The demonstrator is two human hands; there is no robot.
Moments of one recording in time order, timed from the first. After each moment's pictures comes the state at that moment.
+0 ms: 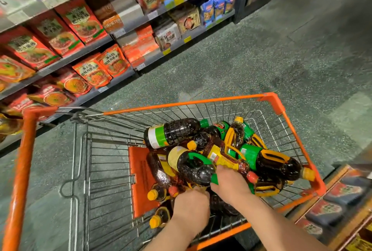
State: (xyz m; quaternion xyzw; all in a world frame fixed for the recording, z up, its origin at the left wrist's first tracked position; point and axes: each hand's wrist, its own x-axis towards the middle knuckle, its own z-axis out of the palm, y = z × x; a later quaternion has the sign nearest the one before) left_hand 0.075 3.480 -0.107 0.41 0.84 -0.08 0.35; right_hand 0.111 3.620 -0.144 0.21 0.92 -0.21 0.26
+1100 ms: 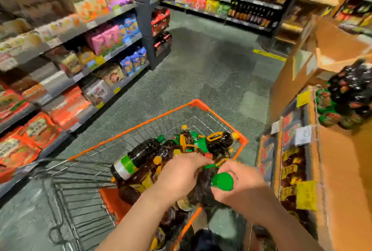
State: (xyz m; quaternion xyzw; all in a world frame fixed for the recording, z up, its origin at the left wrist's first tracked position) left_hand 0.048 3.448 0.024 0.67 0.67 0.22 0.22; right_hand 0.230 3.497 0.073 0.42 0.84 -0.31 -0.15
